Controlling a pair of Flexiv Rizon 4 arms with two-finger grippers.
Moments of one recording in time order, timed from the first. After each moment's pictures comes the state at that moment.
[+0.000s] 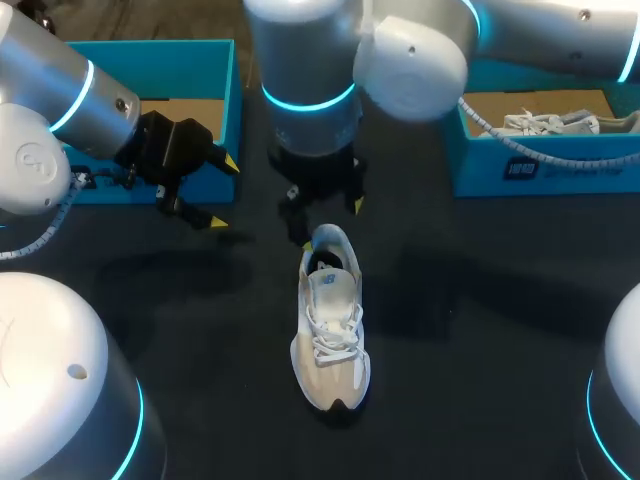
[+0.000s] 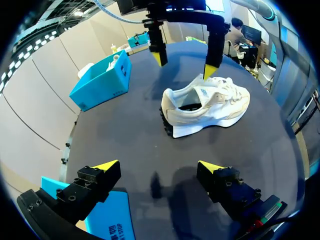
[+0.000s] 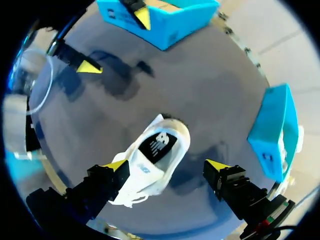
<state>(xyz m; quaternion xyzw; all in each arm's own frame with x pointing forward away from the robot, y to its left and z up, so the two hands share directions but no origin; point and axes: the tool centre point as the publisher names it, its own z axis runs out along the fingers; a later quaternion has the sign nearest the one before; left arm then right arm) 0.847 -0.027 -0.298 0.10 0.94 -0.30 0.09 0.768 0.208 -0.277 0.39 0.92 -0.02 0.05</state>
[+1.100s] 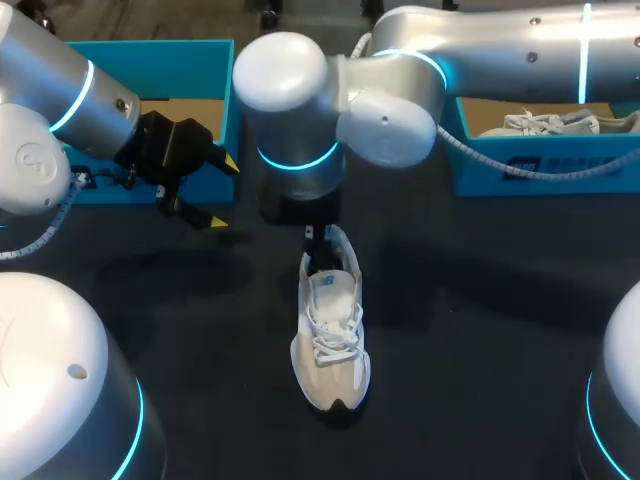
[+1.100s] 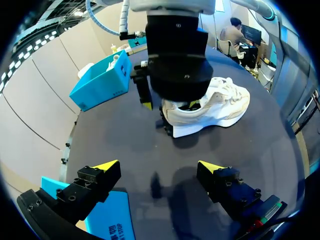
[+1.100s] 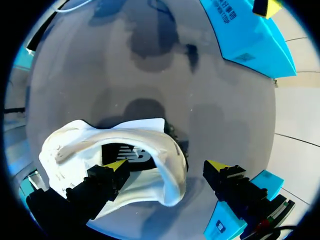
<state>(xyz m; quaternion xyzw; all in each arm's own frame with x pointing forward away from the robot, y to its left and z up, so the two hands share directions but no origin) 0.847 -0.027 -0.298 0.10 0.94 -0.30 0.09 0.817 0.202 -0.358 0.06 0.99 -0.06 0.10</state>
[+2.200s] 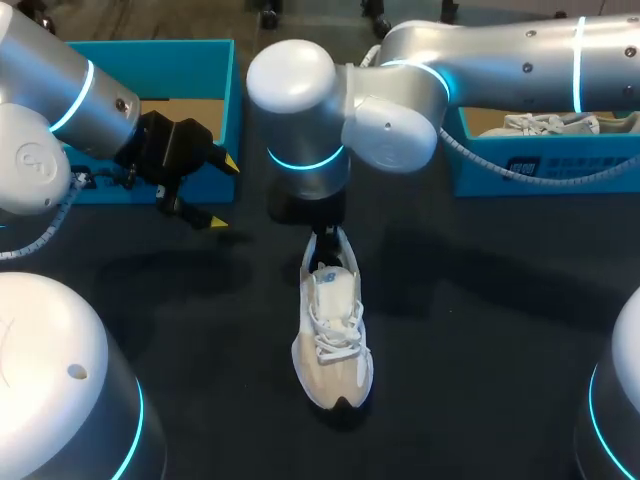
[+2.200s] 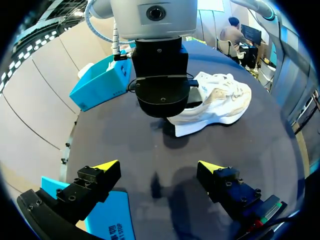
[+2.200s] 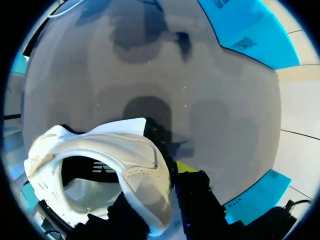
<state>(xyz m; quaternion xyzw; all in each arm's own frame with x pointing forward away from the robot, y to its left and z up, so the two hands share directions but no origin) 0.847 -0.027 -0.298 0.10 0.94 -0.30 0.09 0.836 0.196 -0.382 0.08 0.99 -0.06 0.09</state>
